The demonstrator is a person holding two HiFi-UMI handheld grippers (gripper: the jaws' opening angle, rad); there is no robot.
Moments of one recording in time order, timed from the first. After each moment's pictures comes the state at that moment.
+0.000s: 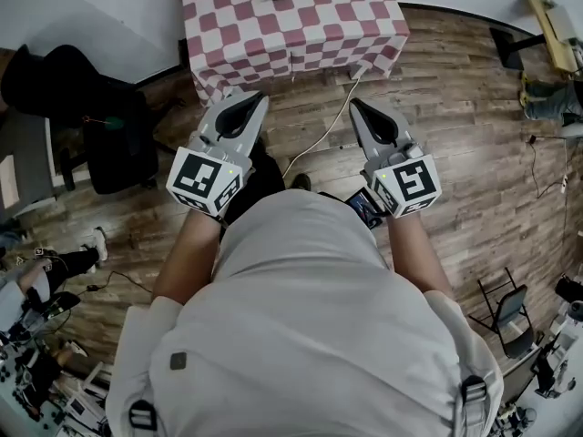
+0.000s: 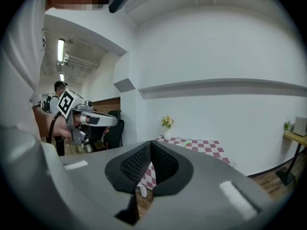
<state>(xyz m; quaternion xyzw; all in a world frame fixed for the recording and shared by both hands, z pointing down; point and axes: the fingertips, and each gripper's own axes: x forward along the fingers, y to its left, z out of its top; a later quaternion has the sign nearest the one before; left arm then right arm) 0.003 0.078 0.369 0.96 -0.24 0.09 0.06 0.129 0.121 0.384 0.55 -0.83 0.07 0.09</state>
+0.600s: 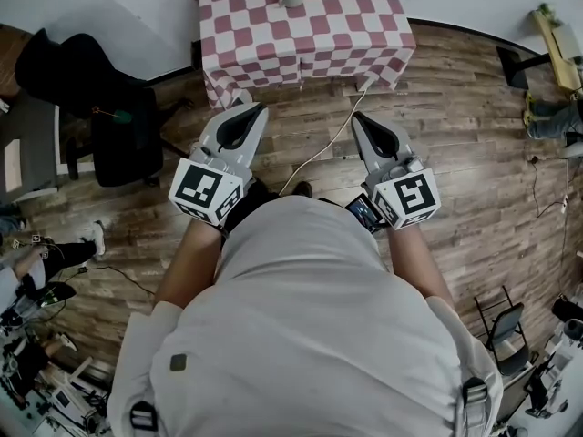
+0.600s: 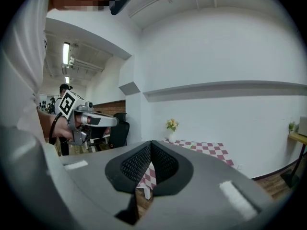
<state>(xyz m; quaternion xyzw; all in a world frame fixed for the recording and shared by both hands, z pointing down) -0.018 0.106 0.359 0.96 -0.27 0.08 0.05 0.116 0.147 0.375 0.53 -0.84 0.06 0.08</state>
